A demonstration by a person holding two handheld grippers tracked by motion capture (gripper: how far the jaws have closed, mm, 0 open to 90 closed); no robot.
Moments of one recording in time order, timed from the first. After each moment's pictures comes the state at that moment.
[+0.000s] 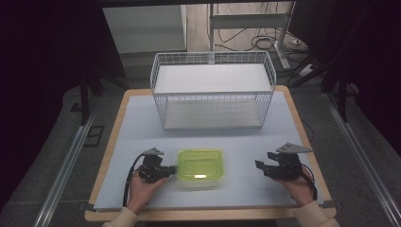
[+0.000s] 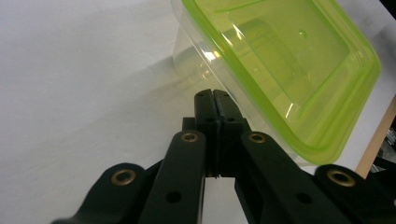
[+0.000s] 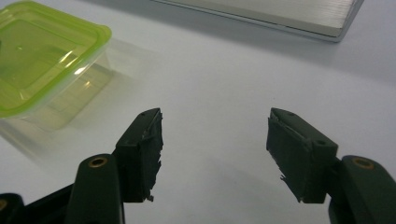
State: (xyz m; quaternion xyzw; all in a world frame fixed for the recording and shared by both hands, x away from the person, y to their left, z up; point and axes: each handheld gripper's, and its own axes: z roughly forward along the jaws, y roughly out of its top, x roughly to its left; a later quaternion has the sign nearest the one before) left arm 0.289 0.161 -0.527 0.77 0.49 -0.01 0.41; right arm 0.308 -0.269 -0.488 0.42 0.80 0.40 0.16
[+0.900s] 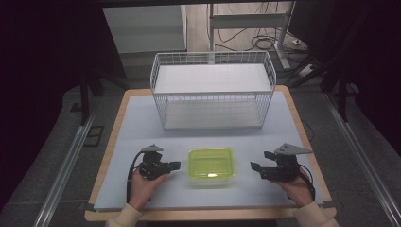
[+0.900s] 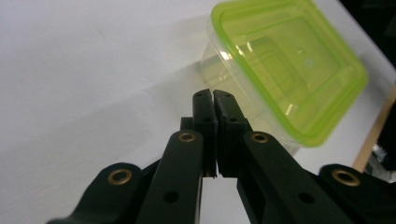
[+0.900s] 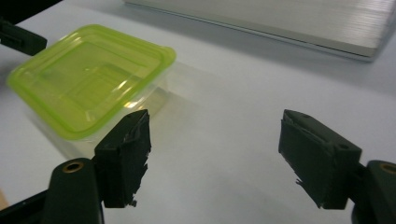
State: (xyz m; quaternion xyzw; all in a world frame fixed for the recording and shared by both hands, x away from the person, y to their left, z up) left arm 0.290 0.169 -0.516 0.75 0.49 -0.01 0.44; right arm 0.304 -0.262 -0.485 0.39 0.80 0.44 0.14
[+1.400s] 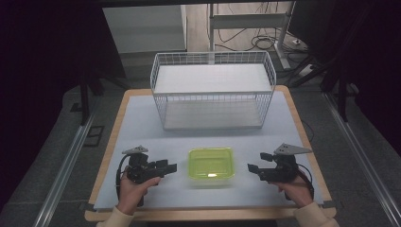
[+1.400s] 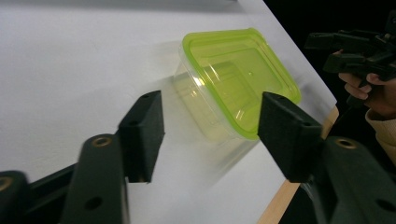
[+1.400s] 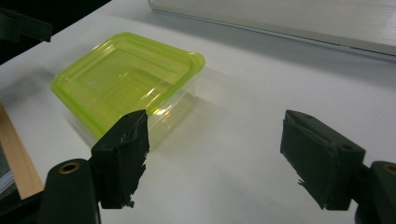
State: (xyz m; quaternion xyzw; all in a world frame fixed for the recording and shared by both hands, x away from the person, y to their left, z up) left arm 0.268 0.190 -0.496 0.70 0.51 -0.04 0.50; right arm 0.303 -0.259 -0.483 0.38 0.80 0.46 0.09
